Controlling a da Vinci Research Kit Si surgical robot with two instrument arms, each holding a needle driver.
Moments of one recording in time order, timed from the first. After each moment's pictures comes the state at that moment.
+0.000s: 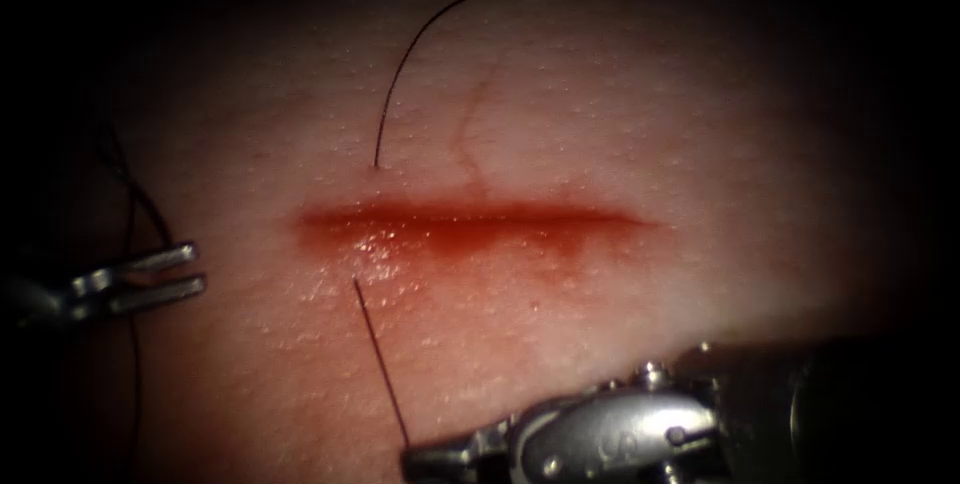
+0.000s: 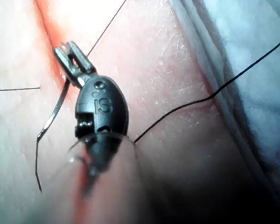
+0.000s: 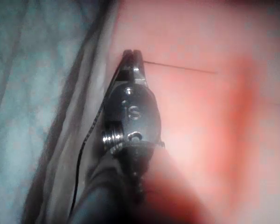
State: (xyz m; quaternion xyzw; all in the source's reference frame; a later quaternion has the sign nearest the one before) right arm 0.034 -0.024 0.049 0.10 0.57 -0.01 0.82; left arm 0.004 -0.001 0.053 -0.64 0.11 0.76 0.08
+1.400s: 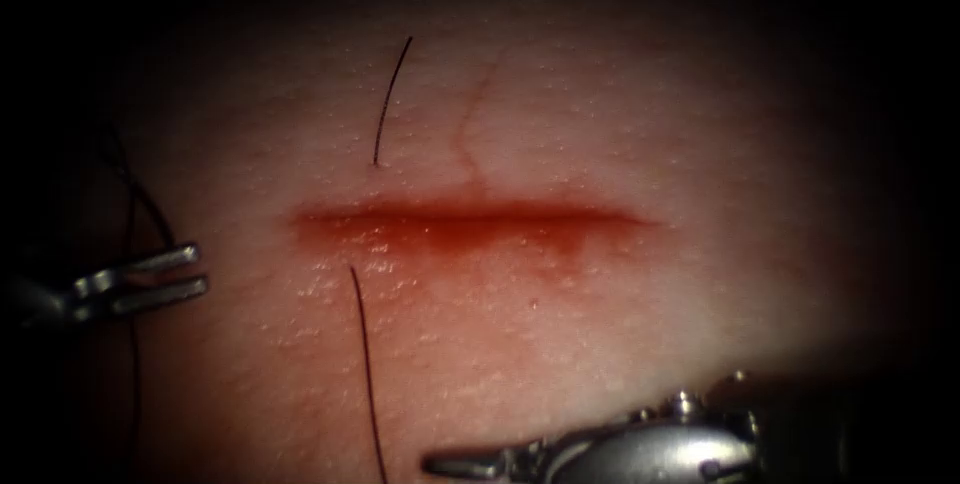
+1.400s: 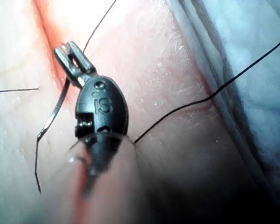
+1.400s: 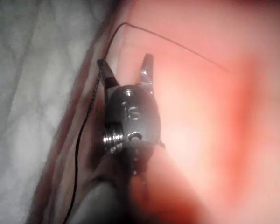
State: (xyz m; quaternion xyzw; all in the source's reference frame) right arm 0.032 -0.021 0.048 0.06 0.54 0.03 0.84; left arm 0.004 -0.002 0.053 -0.64 0.11 0.76 0.08
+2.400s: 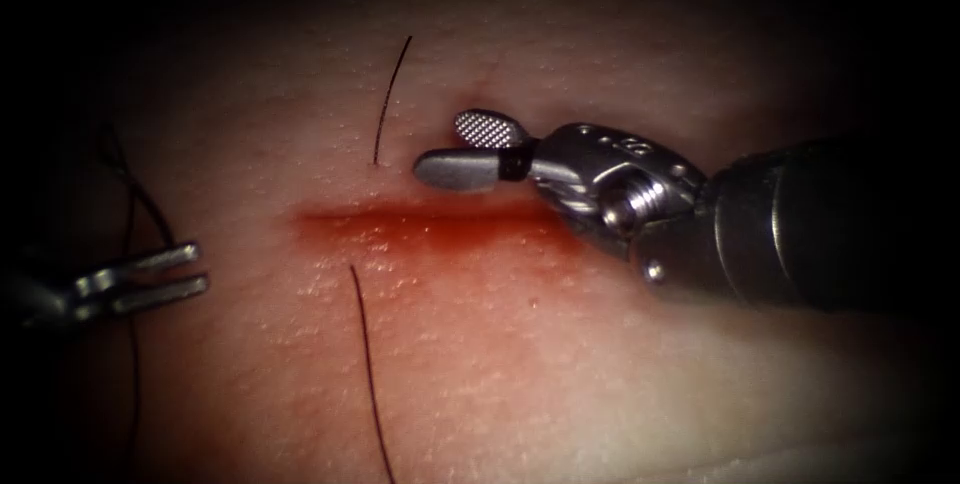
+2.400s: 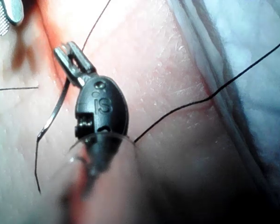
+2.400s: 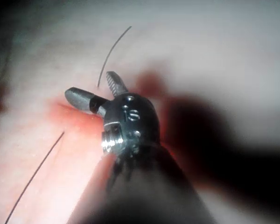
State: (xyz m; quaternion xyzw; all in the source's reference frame) right arm 0.031 -0.006 0.055 0.22 0.49 0.62 0.58; left arm 0.004 -0.002 0.053 -0.64 0.11 0.76 0.08
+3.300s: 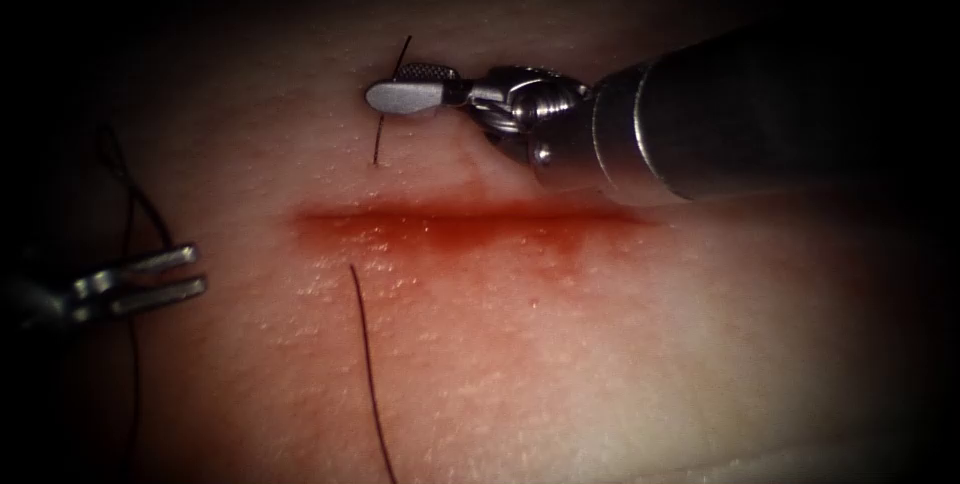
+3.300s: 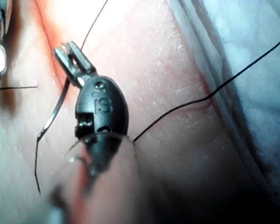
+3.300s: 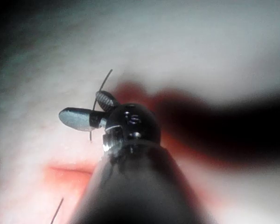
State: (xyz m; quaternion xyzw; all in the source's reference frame) right arm 0.035 -0.003 0.063 0.23 0.46 0.68 0.52; left arm 0.004 -0.002 0.053 -0.64 0.11 0.76 0.08
